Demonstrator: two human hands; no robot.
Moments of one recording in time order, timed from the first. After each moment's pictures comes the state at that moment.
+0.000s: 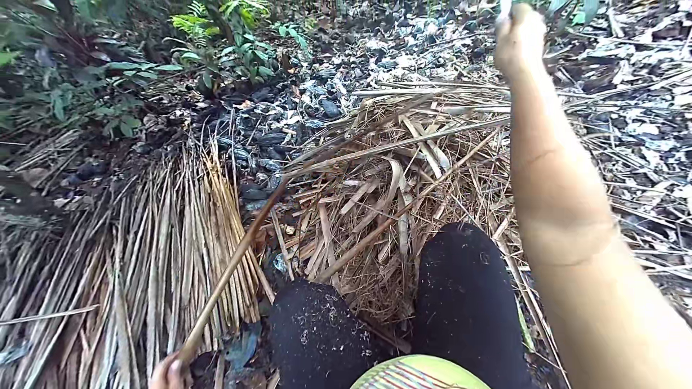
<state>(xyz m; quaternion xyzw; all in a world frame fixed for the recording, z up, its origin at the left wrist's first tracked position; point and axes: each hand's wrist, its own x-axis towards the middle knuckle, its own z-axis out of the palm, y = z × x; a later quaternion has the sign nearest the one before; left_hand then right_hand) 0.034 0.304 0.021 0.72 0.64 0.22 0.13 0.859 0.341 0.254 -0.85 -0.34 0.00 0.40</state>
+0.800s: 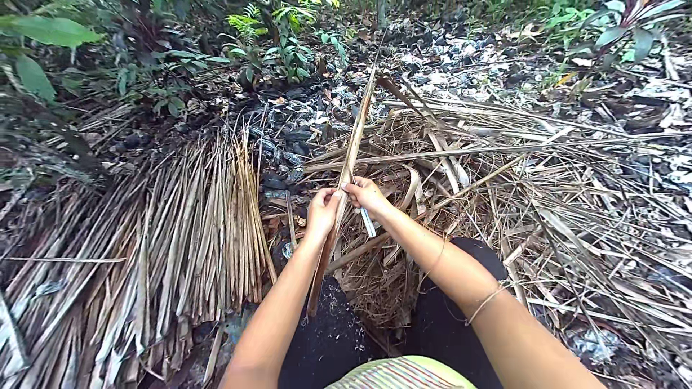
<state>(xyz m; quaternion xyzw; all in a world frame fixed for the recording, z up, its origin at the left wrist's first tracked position) 0.428 0.382 0.127 0.67 0.52 0.30 0.44 0.567 0.373 0.118 -0.49 -0.32 0.57 0.58</state>
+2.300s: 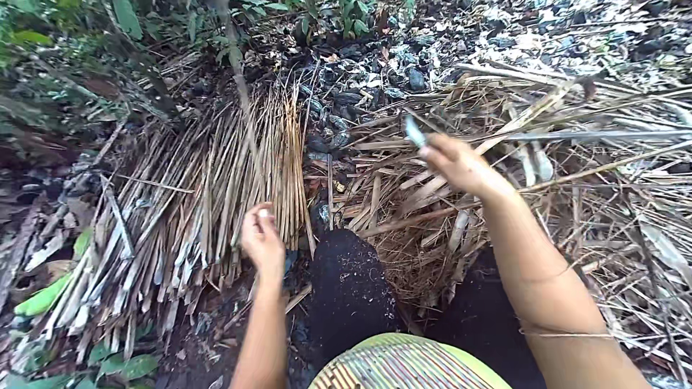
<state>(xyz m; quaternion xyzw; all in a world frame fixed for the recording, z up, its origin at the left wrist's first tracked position) 0.239 0.310 0.122 0.60 0.64 0.47 0.12 0.612 0.329 0.180 -0.60 -0.67 0.30 0.31</state>
